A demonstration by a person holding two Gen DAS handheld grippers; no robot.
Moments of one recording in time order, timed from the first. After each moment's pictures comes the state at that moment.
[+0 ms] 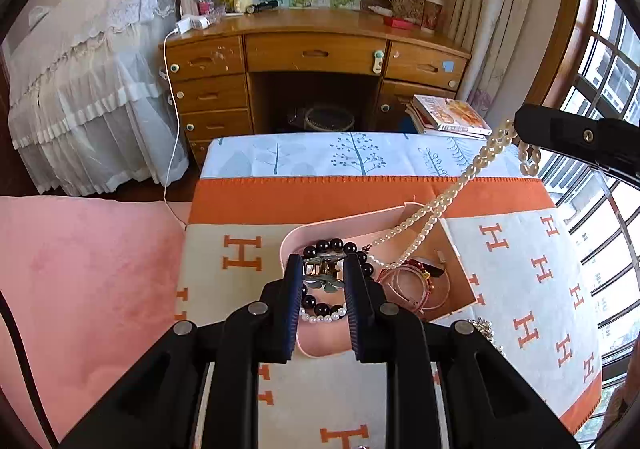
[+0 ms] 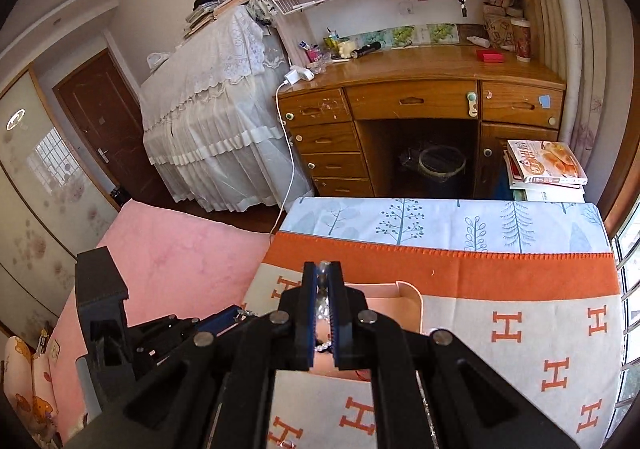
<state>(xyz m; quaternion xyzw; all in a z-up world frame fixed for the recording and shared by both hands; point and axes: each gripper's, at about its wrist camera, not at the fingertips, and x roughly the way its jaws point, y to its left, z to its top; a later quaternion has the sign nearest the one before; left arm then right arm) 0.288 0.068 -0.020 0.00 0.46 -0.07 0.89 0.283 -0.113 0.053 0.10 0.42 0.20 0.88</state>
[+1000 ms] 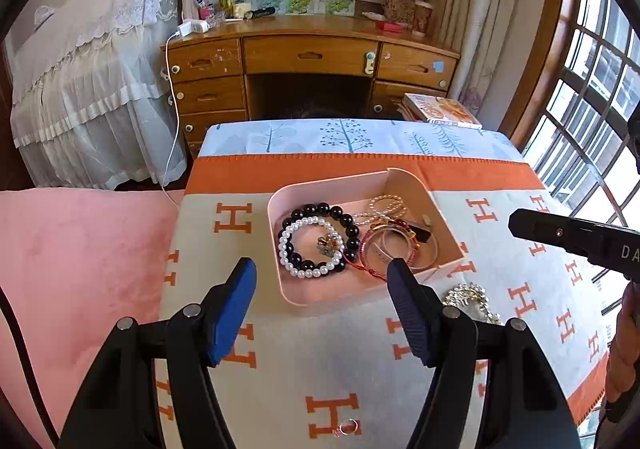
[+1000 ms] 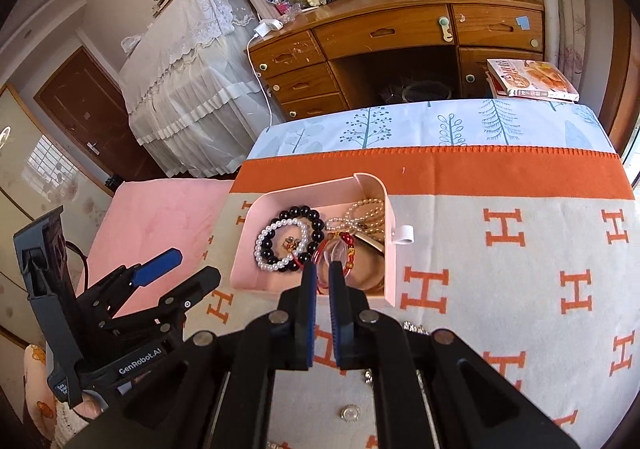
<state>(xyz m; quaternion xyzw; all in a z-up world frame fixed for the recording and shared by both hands) 0.220 0.062 -0.029 0.00 0.43 -0.08 0.90 0.221 -0.160 -0.021 0.13 0.47 0.19 0.85</state>
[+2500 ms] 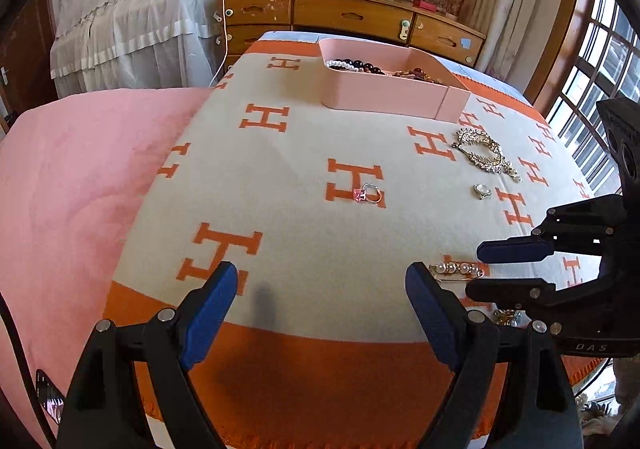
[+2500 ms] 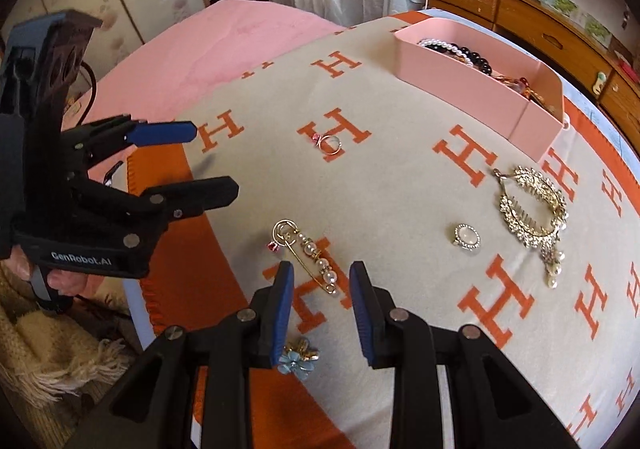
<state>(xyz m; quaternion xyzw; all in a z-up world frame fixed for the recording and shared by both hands) 0.042 0.084 -0.130 -0.05 0.45 -0.01 0.89 0.064 -0.082 -0.123 -0.19 0.49 0.40 0.75</state>
